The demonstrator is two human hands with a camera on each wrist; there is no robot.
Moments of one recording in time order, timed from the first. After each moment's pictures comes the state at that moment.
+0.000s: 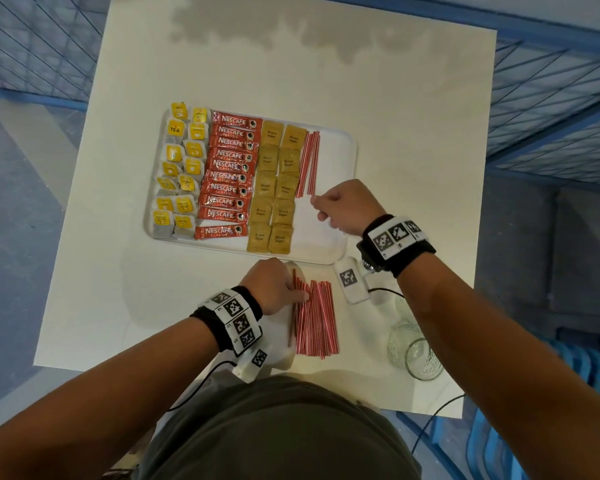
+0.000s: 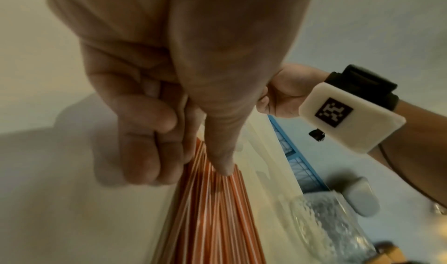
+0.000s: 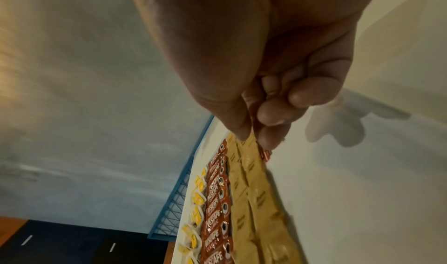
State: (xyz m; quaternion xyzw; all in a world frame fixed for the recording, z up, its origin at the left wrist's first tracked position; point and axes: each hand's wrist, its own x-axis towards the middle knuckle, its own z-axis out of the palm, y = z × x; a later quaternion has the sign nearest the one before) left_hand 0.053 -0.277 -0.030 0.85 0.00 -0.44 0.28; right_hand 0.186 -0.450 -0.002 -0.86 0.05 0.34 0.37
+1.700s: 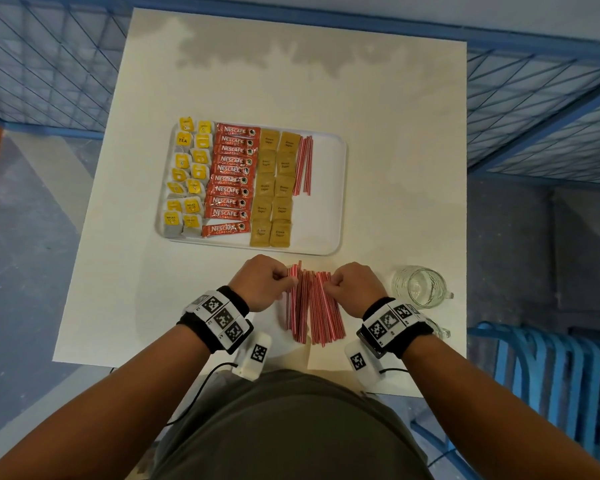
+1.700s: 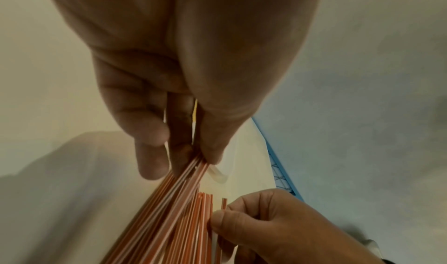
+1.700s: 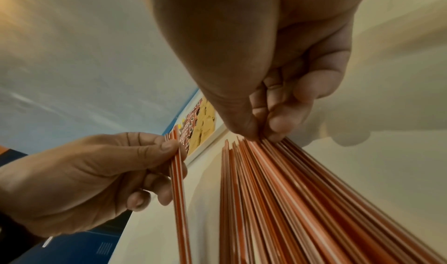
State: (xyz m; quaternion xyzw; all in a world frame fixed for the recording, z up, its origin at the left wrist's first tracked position) left_hand 0.027 -0.264 0.001 0.85 0.05 -0.36 0.38; right_hand 0.030 -0.484 -0.017 -0.89 0.01 0.37 0.26
